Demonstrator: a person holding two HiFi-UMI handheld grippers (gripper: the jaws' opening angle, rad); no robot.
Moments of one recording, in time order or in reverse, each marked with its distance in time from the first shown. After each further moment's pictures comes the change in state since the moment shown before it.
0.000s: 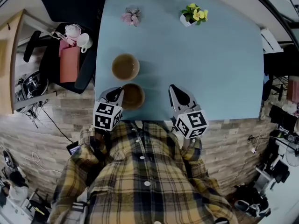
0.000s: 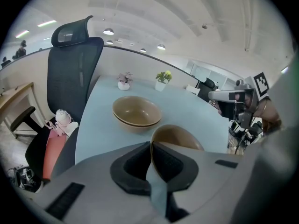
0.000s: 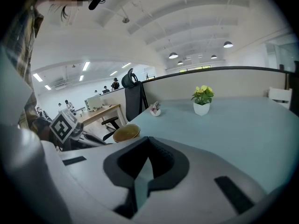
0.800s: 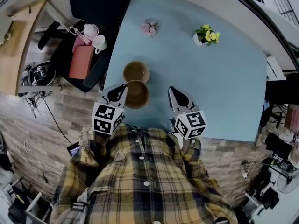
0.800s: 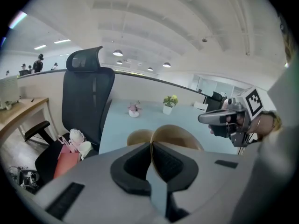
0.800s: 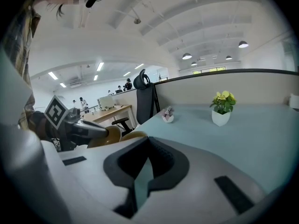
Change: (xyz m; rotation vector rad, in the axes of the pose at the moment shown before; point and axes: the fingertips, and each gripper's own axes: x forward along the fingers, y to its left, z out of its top) left arm -0.052 0.007 0.068 -0.012 -0.234 0.125; right arm 0.034 0.020 0.030 -0.082 -0.019 0.150
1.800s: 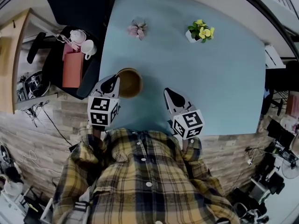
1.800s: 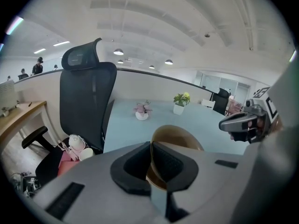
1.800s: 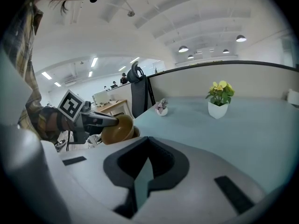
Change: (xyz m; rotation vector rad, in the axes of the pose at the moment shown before) left arm 0.065 0.047 0.029 0.020 0.025 0.042; right arm 0.023 -0.026 -0.013 0.042 0.083 -0.028
